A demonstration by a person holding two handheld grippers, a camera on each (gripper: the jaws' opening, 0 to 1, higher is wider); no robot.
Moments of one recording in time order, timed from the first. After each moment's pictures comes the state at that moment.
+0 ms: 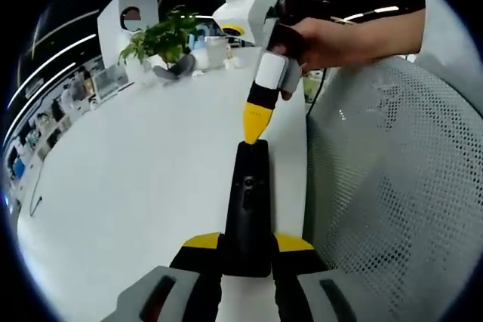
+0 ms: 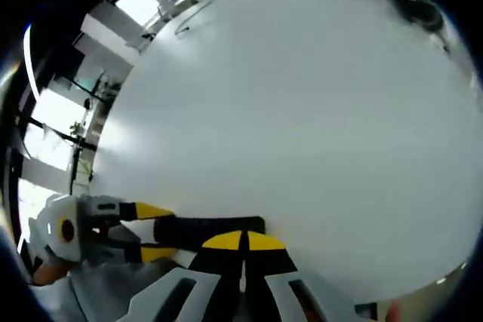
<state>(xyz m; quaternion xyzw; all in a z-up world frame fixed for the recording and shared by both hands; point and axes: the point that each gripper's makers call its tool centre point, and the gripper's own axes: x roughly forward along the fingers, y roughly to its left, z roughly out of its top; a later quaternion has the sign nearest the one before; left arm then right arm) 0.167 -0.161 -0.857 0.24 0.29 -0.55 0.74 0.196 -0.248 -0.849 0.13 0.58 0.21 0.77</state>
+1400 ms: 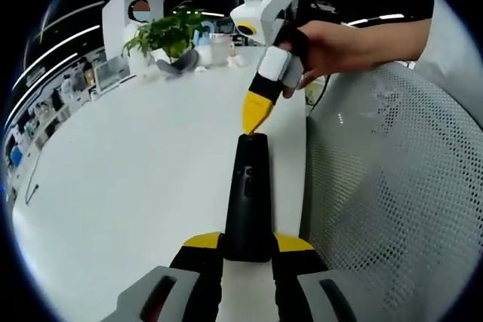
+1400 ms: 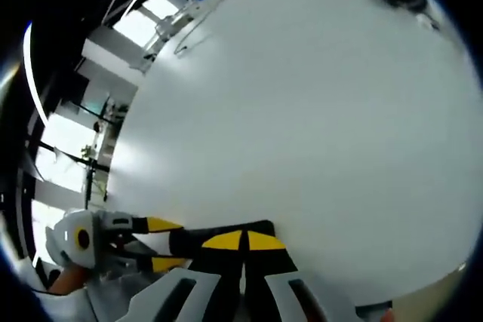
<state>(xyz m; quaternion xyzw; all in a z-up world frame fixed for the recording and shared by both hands) 0.165 -0.154 -0.857 0.22 0.31 -0.55 0.74 0.199 -0.243 -0.844 0.20 0.57 0.21 0.77</state>
